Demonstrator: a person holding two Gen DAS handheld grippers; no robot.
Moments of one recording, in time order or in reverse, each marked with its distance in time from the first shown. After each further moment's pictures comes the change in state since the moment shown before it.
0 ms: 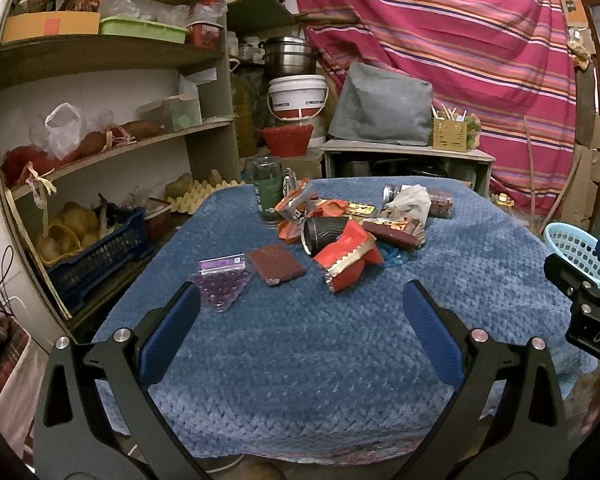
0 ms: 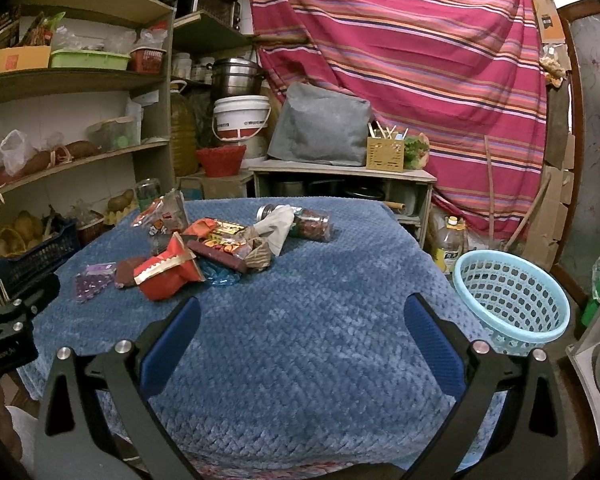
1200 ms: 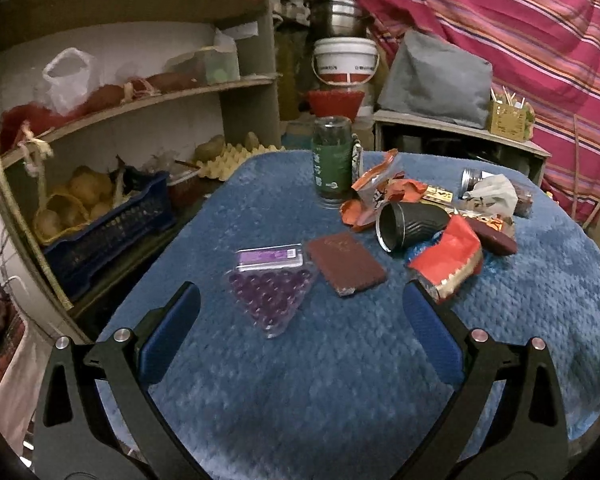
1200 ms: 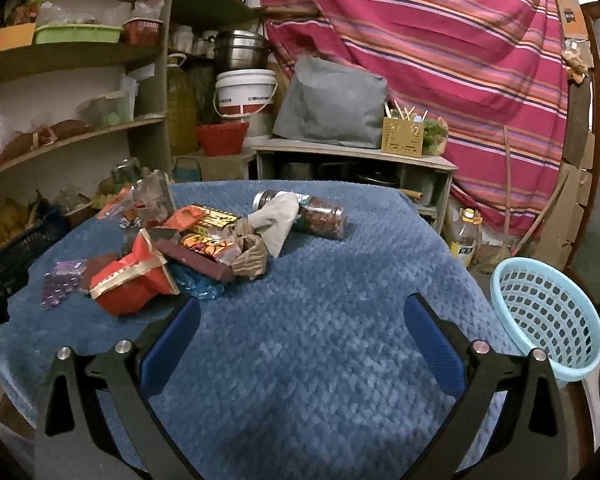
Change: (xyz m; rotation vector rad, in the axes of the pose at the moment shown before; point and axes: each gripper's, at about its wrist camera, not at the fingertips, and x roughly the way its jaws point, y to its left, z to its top) left arm 0.112 0.057 0.011 -0.078 0.133 0.102; right arm 0.103 0.006 0.015 -0.030 0.074 0.023
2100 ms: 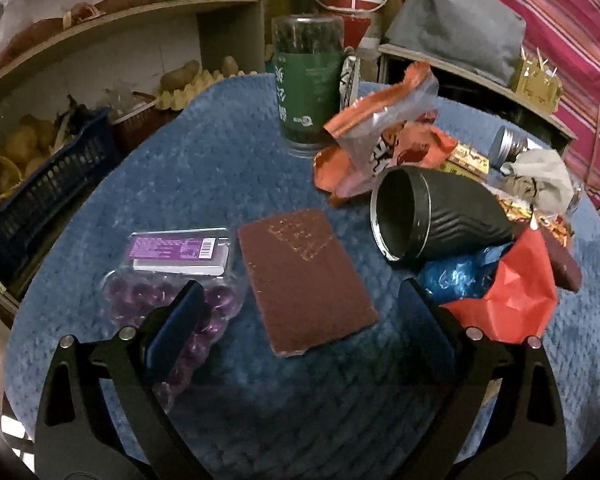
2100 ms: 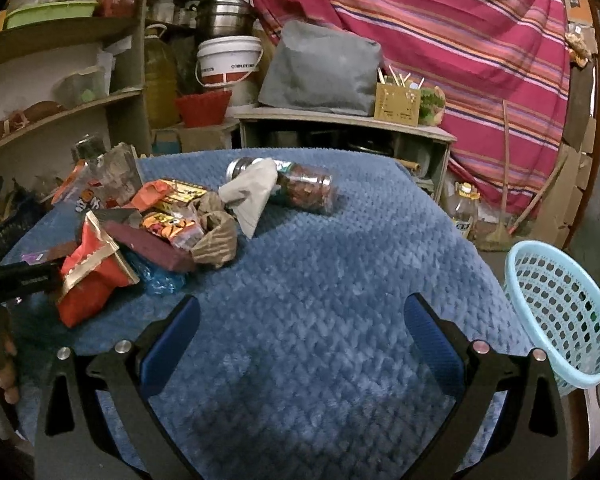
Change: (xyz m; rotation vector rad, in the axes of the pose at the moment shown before) left arm 0.131 -0.042 0.017 -0.063 0.256 -0.018; right arm 0.061 -0.013 -0.003 0.020 0.117 -0.036
